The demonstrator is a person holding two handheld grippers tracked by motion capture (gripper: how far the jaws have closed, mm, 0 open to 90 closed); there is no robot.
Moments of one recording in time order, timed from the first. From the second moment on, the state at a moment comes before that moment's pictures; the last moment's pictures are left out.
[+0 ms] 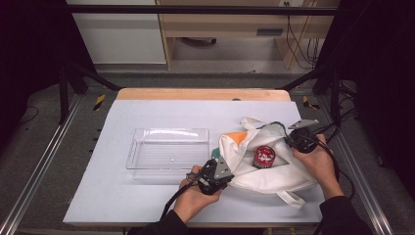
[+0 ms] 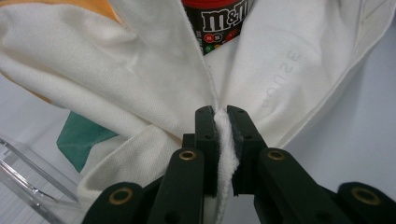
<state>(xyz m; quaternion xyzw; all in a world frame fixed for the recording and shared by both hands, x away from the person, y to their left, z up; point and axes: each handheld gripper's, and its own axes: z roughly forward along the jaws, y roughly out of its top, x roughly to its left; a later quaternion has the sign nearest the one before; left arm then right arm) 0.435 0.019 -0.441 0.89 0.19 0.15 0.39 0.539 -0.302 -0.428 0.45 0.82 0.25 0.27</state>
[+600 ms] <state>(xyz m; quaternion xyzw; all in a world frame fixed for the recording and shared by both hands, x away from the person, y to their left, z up) 0.434 0.020 -0.443 0.88 0.19 0.16 0.40 0.538 -0.305 -0.427 0.46 0.81 0.25 0.26</state>
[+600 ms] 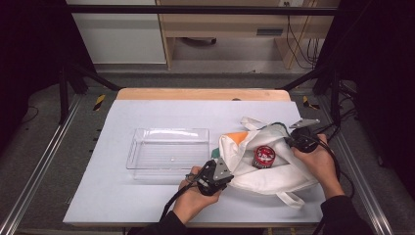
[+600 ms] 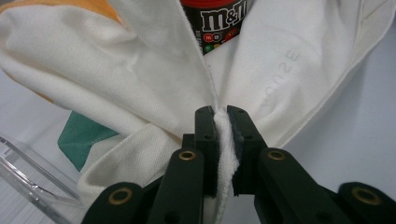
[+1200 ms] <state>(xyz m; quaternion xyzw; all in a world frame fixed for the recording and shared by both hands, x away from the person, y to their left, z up) 0.437 0.014 -0.421 0.86 0.21 0.16 0.43 0.491 -0.286 -0.369 0.43 0.79 0.33 0.31</state>
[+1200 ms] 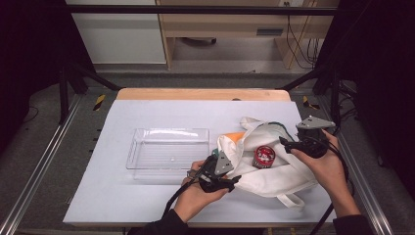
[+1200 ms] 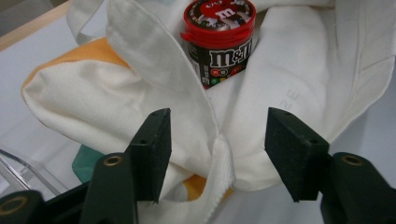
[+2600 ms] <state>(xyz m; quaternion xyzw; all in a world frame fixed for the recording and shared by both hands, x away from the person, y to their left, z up) 0.465 0.119 -0.379 0.82 0.30 0.20 0.45 0.482 -0.233 -0.353 0.35 0.87 0.26 0.21</state>
